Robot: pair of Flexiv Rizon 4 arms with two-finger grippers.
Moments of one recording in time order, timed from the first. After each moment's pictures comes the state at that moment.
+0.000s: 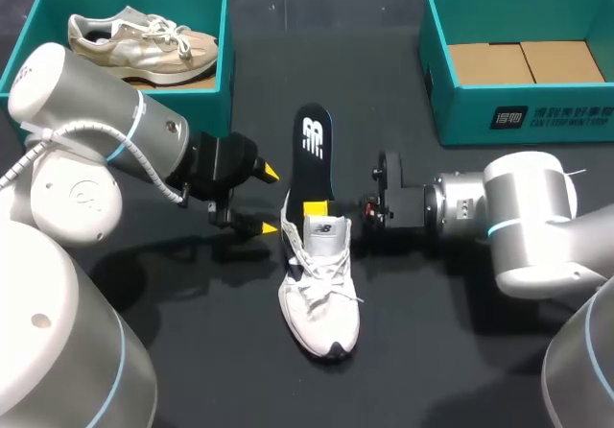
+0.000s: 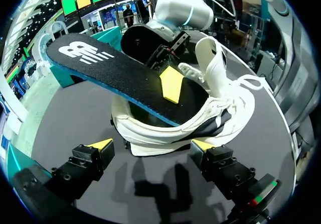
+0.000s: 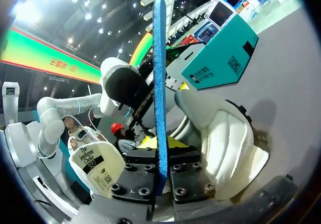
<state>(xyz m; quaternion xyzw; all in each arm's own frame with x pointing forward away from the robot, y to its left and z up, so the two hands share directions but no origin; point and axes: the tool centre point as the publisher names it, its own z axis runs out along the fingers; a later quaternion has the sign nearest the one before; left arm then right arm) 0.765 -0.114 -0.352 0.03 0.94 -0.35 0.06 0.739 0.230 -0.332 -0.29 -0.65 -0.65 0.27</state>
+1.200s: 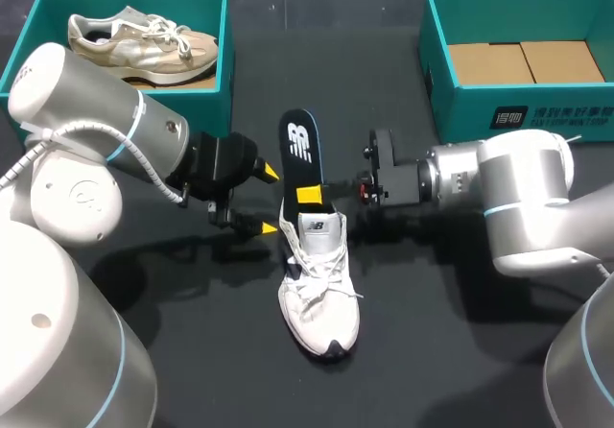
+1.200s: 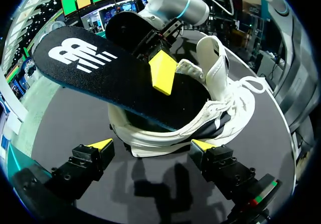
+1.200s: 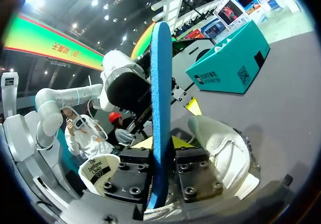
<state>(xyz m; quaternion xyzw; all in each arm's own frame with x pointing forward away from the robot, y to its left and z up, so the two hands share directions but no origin) 0.765 -0.114 -0.352 0.03 0.94 -0.35 0.06 0.756 0.238 -0.309 -0.25 -0.69 -0.63 0.25</state>
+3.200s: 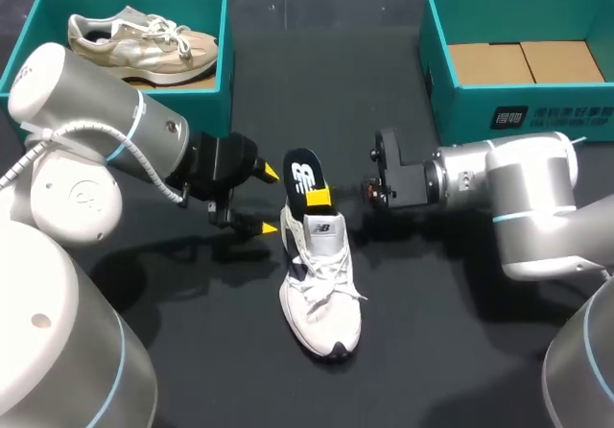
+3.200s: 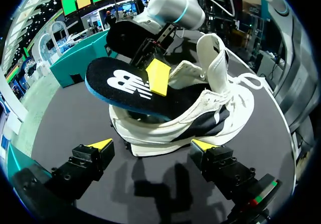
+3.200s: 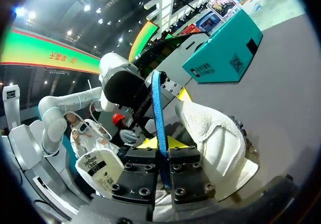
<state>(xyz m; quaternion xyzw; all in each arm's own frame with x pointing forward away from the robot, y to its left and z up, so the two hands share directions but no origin) 0.765 -0.114 -0.352 0.03 0.94 -0.35 0.06 0.752 0.224 -0.323 -0.27 -0.68 -0.61 0.29</state>
